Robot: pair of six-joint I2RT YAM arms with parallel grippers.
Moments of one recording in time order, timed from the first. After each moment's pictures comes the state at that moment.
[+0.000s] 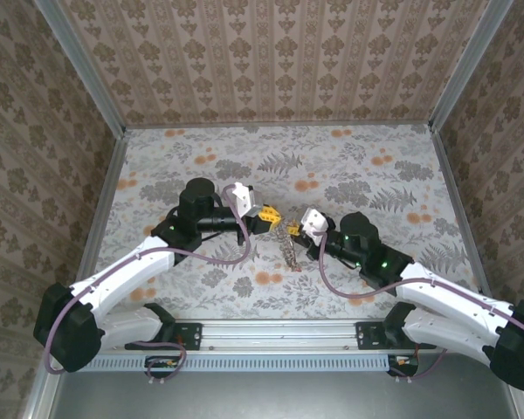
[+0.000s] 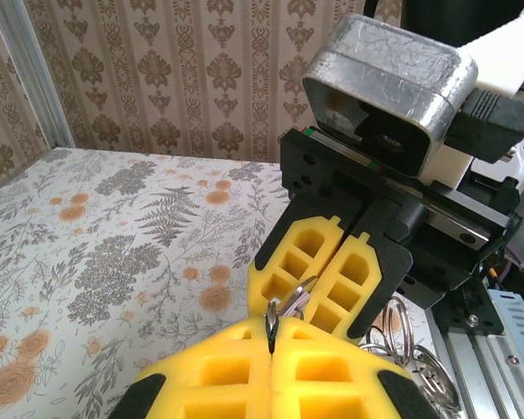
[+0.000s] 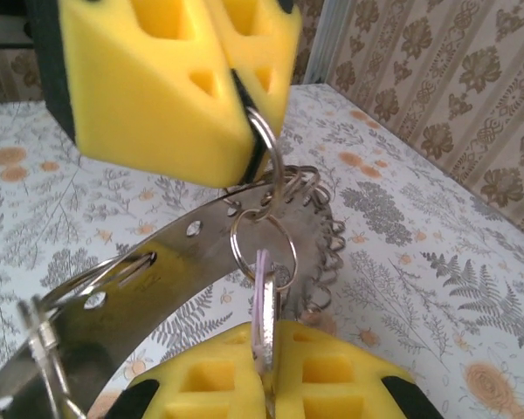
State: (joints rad) left arm -0.71 1.14 0.78 0.12 0.81 0.17; right arm 0.76 0.93 0.56 0.09 -0.15 -0.28
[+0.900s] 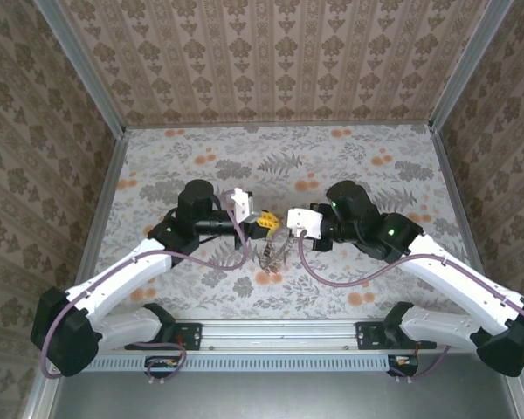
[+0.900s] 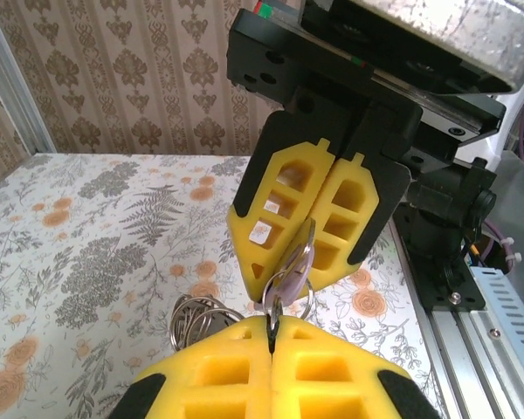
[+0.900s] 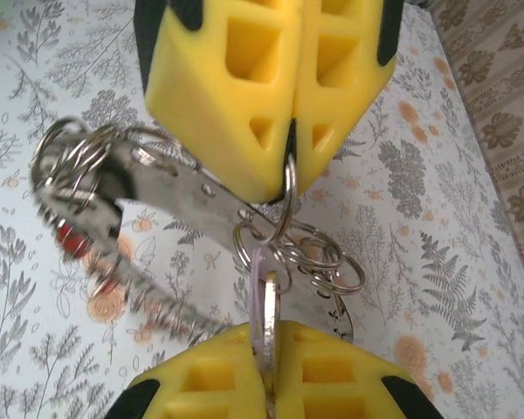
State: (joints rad) left arm -0.71 1.11 0.78 0.06 0.84 0.25; right arm 0.73 1.07 1.04 -0.64 -0.21 -0.76
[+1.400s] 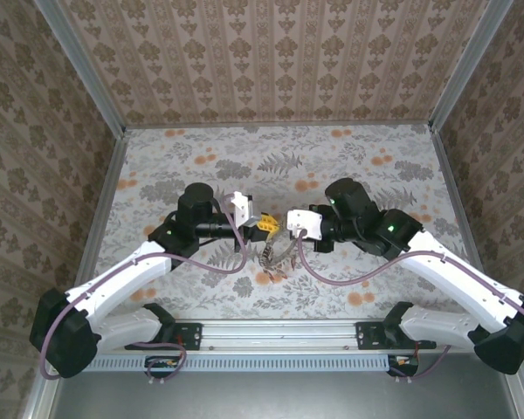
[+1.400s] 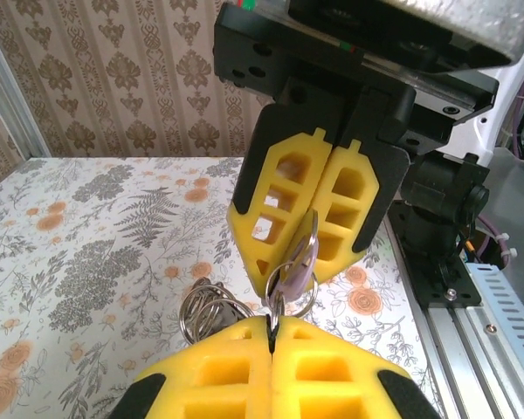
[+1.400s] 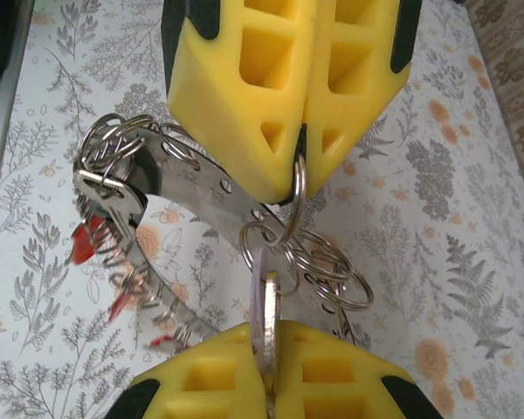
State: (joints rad) left arm -0.71 1.10 0.75 0.08 0.84 0.25; right arm 0.73 1.10 1.07 -0.69 -0.27 -0.76
